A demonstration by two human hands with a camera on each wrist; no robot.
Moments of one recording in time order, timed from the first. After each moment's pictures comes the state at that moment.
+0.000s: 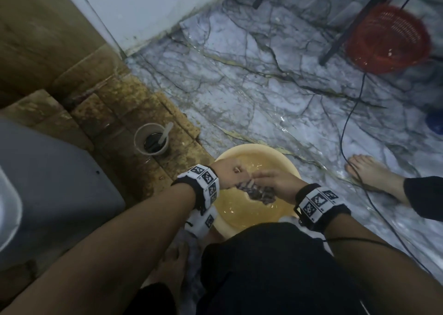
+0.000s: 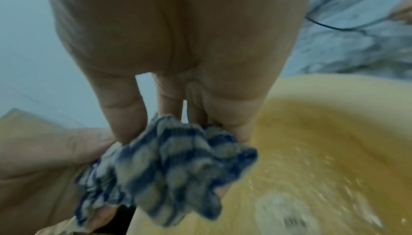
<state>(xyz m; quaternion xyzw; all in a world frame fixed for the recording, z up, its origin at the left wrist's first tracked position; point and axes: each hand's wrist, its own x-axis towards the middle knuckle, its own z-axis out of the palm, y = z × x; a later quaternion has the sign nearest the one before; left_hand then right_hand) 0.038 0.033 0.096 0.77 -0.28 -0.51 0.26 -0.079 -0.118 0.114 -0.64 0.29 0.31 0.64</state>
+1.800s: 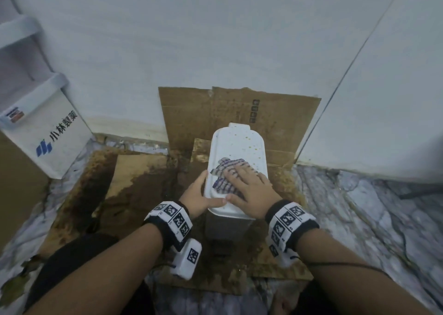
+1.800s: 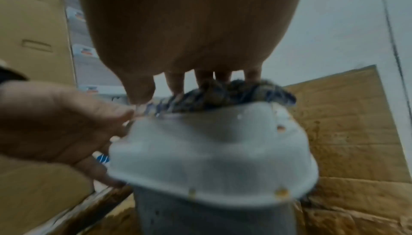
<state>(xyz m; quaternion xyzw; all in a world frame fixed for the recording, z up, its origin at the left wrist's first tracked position) -0.013 0.474 0.264 0.72 0.13 -0.10 0.67 0.053 0.289 0.312 -0.92 -0.37 0.13 -0.01</state>
